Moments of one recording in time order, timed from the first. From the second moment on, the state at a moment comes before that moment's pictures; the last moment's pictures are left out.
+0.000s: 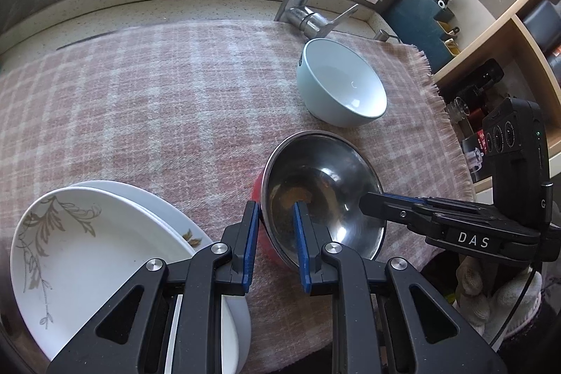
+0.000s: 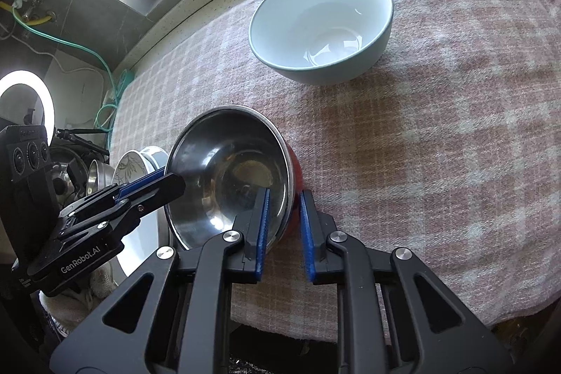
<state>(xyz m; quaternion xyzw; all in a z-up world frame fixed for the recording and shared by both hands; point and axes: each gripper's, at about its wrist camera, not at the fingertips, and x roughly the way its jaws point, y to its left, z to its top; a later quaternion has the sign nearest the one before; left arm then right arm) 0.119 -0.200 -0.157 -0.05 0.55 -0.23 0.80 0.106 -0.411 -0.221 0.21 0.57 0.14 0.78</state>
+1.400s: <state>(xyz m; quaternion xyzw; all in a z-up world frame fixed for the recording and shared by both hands) 0.078 0.017 -0.079 -0.17 0.46 -0.15 0.86 0.105 -0.195 -0.119 0.12 0.52 0.27 0.80</state>
